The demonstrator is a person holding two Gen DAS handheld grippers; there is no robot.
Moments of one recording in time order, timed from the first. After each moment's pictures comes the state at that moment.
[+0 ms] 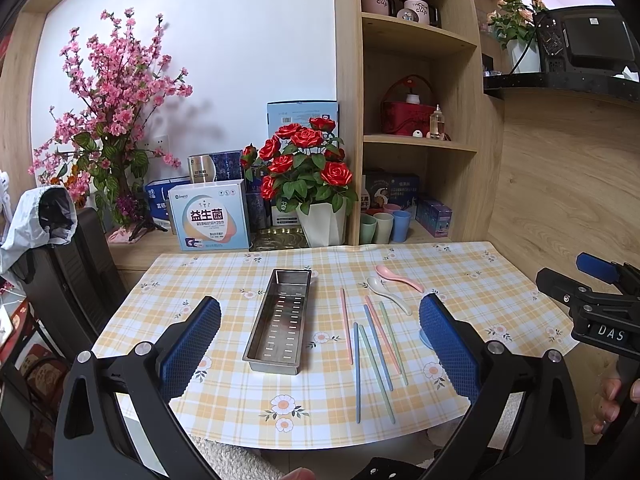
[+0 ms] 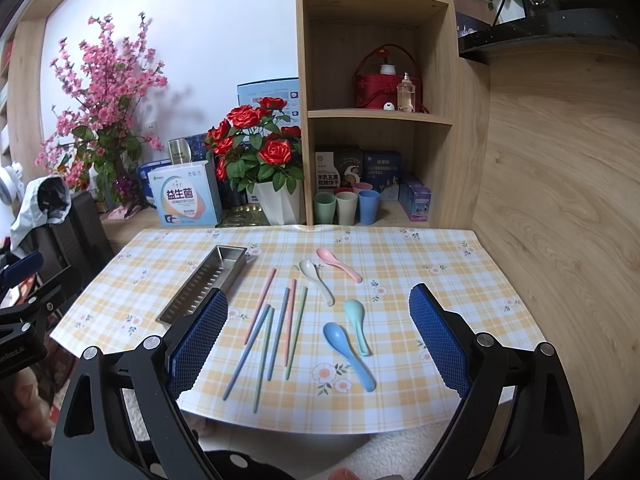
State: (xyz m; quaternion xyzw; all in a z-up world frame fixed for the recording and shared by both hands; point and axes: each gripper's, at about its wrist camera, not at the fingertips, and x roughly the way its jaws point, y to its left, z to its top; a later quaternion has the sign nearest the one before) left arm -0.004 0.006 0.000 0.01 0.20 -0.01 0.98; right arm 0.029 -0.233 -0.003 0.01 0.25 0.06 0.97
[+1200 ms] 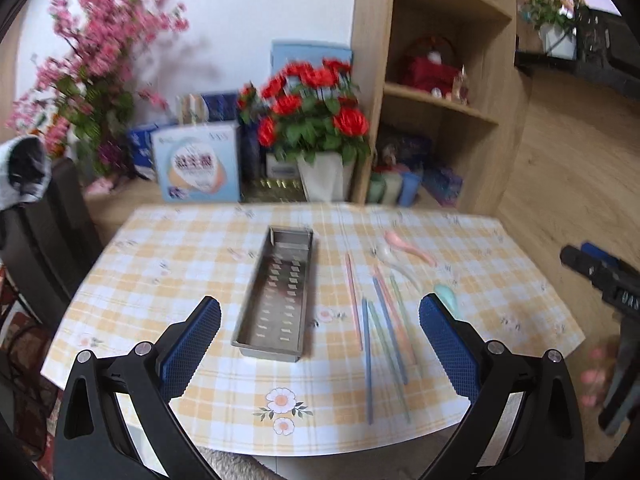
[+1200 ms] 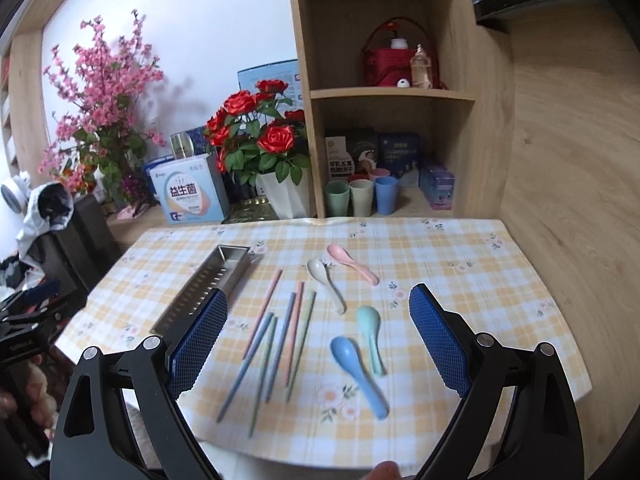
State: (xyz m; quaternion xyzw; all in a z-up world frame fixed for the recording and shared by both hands) left arm 0.090 0.044 -0.046 -0.03 0.30 -0.03 0.95; right arm 0.124 -0.247 -0.040 0.03 0.29 0.10 0.95
